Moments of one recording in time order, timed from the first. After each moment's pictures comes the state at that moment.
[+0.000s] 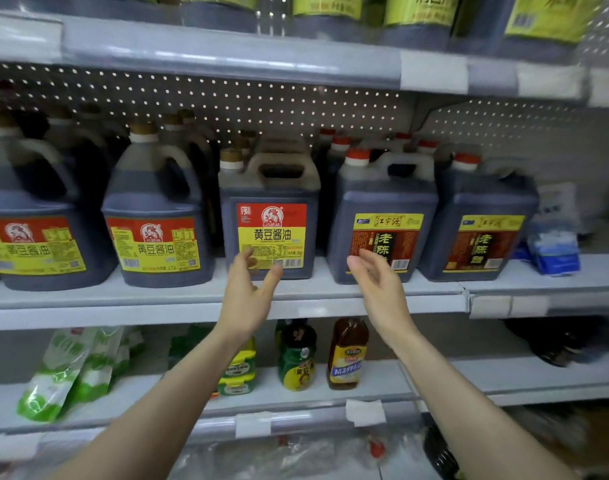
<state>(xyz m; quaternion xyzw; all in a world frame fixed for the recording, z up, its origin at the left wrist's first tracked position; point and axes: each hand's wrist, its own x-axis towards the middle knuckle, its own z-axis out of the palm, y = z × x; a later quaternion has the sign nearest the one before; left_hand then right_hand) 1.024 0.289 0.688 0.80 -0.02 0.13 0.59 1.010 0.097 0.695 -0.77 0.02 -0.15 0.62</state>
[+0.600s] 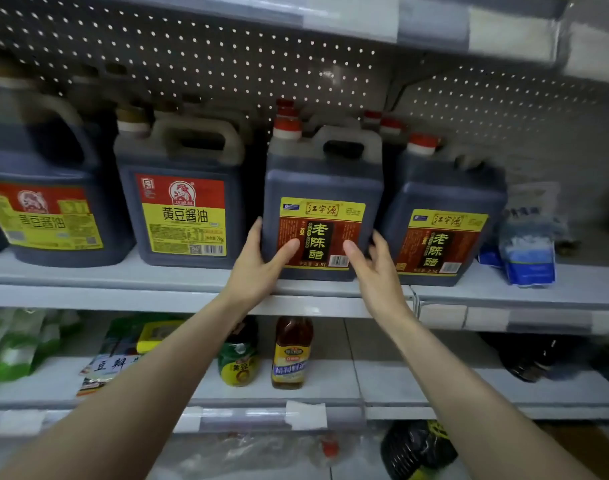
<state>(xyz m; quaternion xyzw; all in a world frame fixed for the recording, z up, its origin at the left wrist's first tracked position) 1.075 0.162 0.678 0.77 -0.07 0.07 0.64 1.054 -0.020 0.687 -0.78 0.02 -0.13 0.61</state>
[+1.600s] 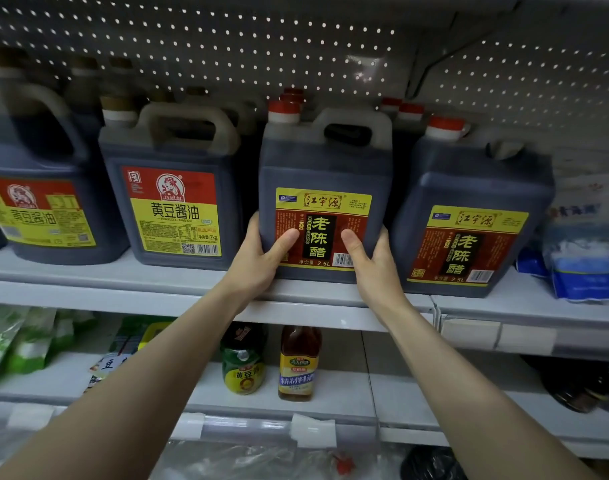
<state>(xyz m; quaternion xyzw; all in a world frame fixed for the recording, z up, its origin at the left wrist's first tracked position) 1.104 0.148 0.670 0.74 -0.07 0.10 0.66 1.104 -0.026 0.669 -0.77 -0.02 -0.13 0.62</state>
